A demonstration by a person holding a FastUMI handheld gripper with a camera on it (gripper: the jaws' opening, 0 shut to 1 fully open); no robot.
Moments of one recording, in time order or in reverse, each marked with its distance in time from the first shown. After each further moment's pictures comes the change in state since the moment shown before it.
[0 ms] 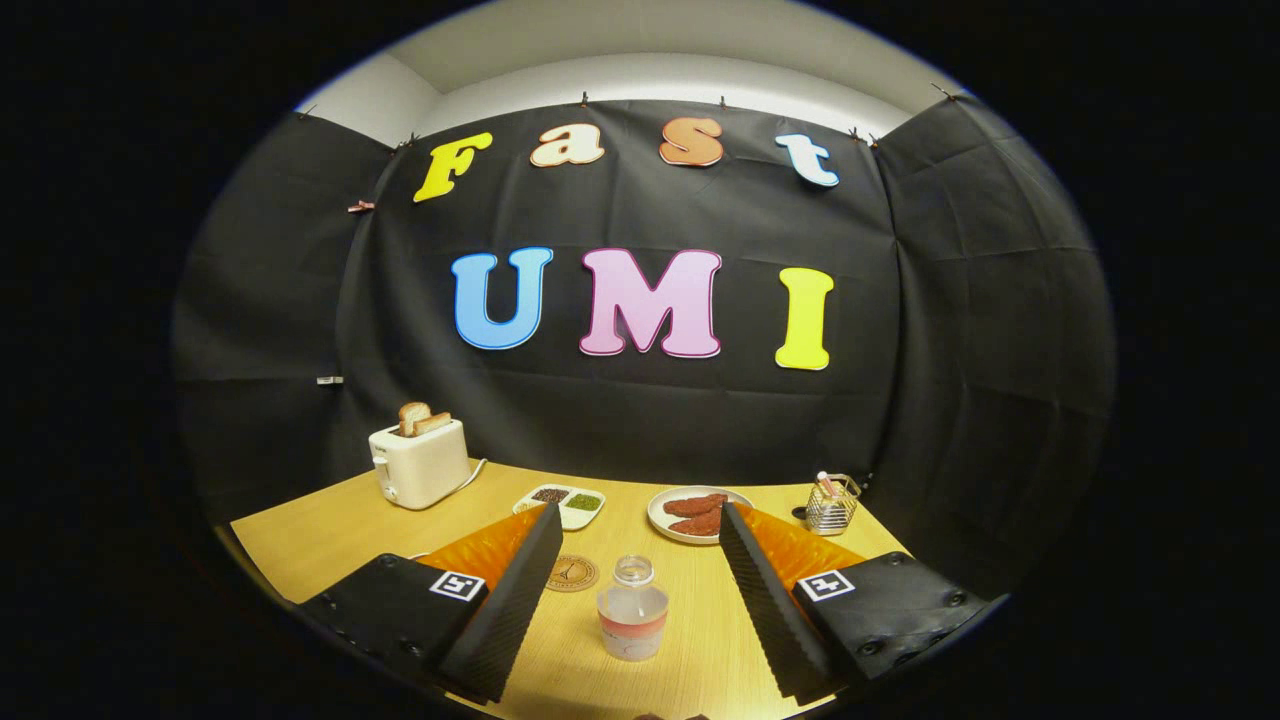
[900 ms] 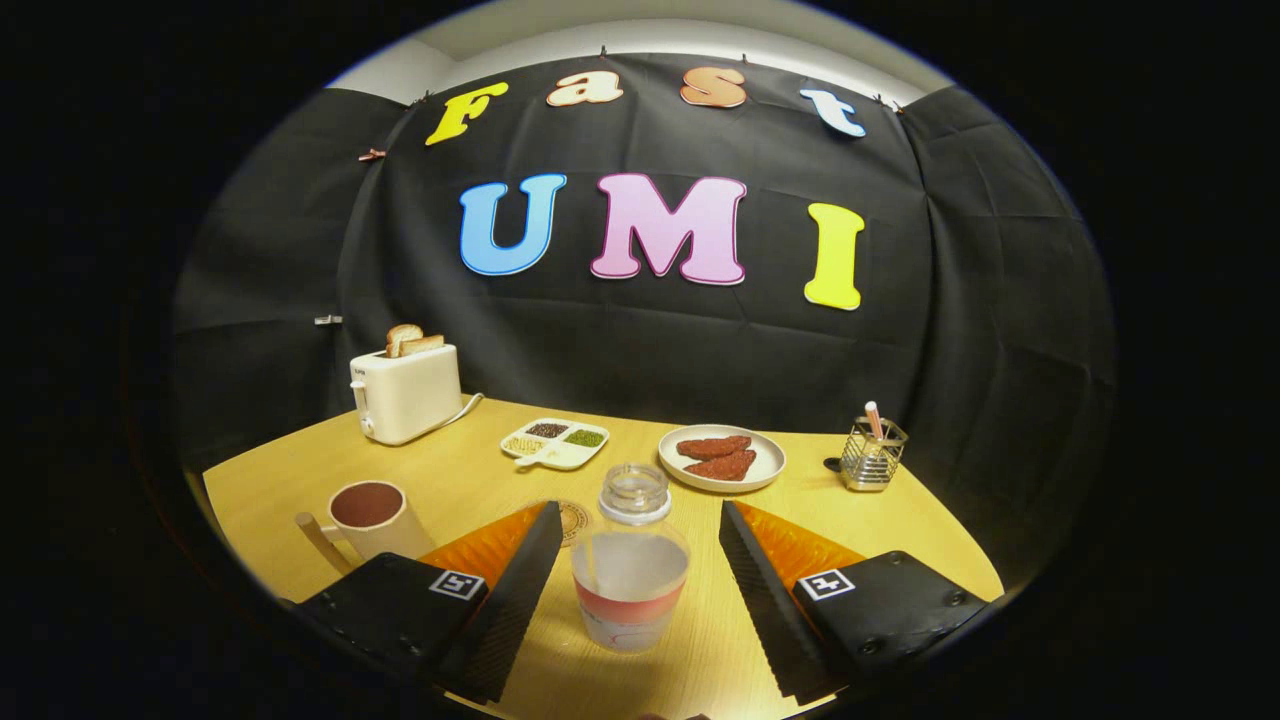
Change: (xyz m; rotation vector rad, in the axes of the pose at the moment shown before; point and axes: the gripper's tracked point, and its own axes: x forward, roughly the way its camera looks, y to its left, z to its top) arm 0.054 0.003 -0.114 -0.030 0.139 0.038
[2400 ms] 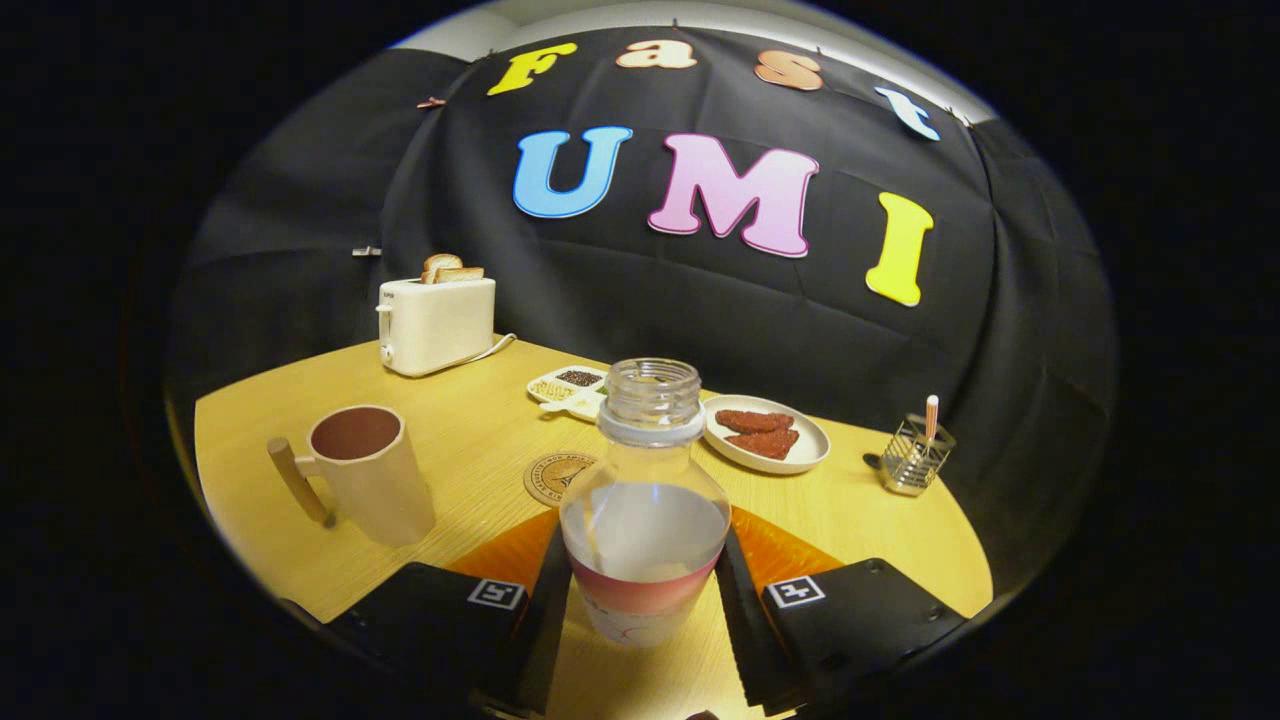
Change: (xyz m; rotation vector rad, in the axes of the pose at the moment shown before) arm 0.021 0.024 -0.027 -0.198 0.076 0.098
